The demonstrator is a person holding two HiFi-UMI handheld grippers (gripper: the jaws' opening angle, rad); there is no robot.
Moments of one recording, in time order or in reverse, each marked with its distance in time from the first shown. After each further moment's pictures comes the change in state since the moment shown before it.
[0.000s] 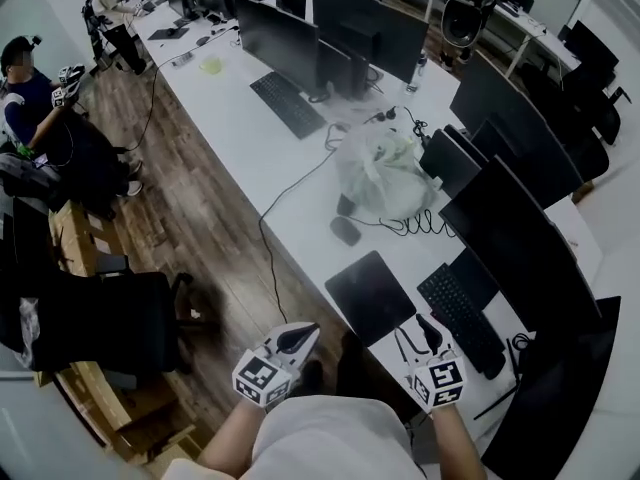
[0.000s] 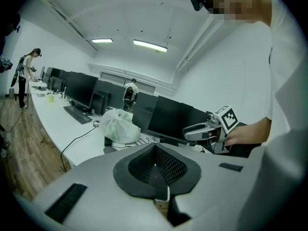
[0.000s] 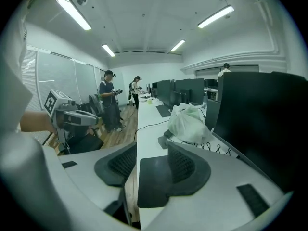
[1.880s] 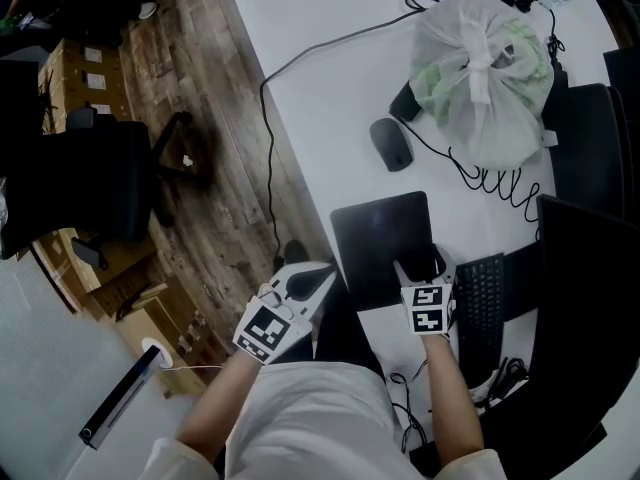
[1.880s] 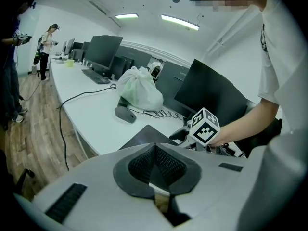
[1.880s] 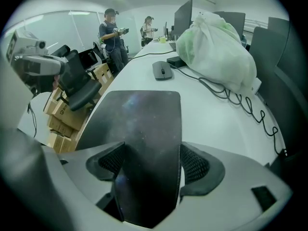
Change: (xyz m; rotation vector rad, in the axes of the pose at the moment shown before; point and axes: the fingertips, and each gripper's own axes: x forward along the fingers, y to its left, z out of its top) left arm 0.131 0.080 -0.137 -0.222 0.231 0.195; right arm 0.222 -0.082 -0.226 -0.175 0.622 0.181
